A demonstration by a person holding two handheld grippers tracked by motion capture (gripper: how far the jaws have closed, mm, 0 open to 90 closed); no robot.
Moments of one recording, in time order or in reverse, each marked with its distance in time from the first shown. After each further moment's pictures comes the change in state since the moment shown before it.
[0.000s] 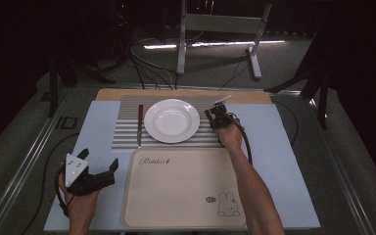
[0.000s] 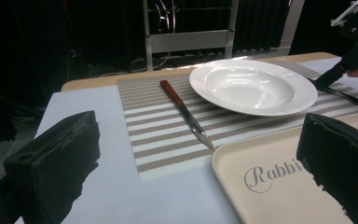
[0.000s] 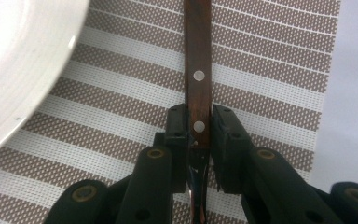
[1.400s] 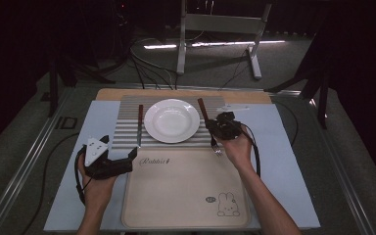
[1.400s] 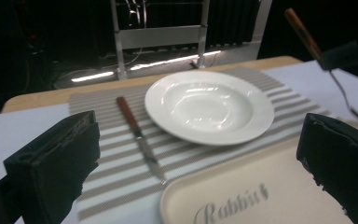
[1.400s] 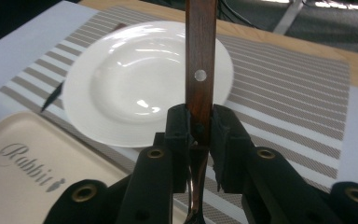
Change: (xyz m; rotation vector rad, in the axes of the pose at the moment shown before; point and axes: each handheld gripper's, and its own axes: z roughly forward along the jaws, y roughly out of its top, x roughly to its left) left arm -0.034 0.047 0.036 0.034 -0.120 -0.018; right arm 0.030 -0.050 -0.113 -0.411 0.234 -0.112
